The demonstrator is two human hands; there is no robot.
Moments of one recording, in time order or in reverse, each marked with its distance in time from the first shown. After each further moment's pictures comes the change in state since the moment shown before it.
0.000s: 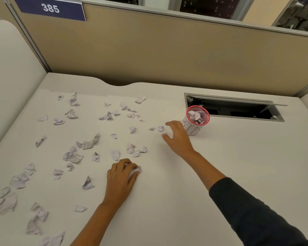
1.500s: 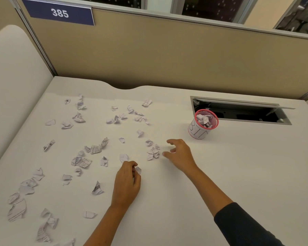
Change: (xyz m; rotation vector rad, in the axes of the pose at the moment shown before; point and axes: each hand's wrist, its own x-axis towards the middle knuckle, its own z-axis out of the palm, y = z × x) left_hand 0.009 -0.006 -0.003 -0.355 0.123 -0.103; right_hand -0.030 -0.026 0.025 0.136 -0.090 0.296
